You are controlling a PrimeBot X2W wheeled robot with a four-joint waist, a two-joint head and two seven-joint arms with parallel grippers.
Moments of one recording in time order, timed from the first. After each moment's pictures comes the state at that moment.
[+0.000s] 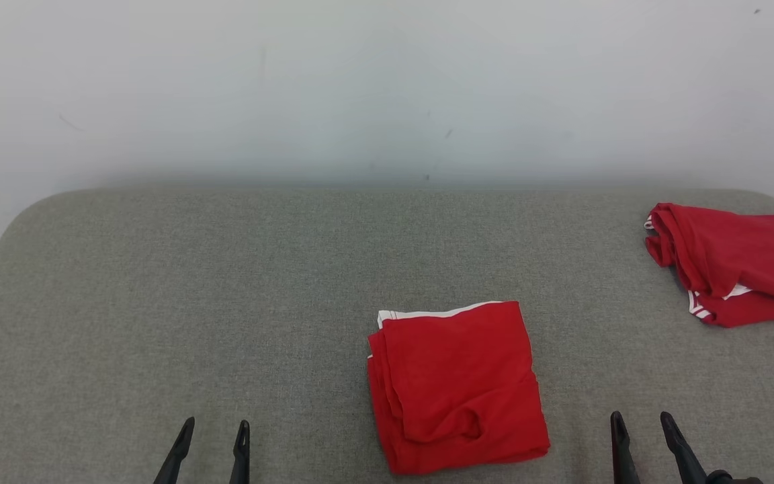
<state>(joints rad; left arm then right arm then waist) 0.09 0.07 -0.07 0.15 -0.11 -0.13 -0.26 0.14 -0.05 -0.04 0.17 0.19 0.13 -0.26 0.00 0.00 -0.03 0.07</state>
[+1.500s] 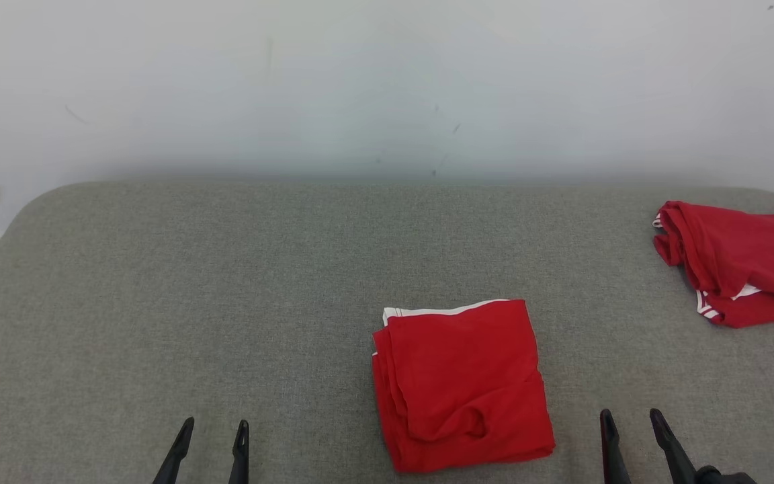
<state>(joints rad) 0.09 0.07 -0.07 0.15 -0.12 -0.13 -0.26 0.14 -0.05 -0.03 0.17 0.18 0.13 -0.26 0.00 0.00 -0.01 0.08</state>
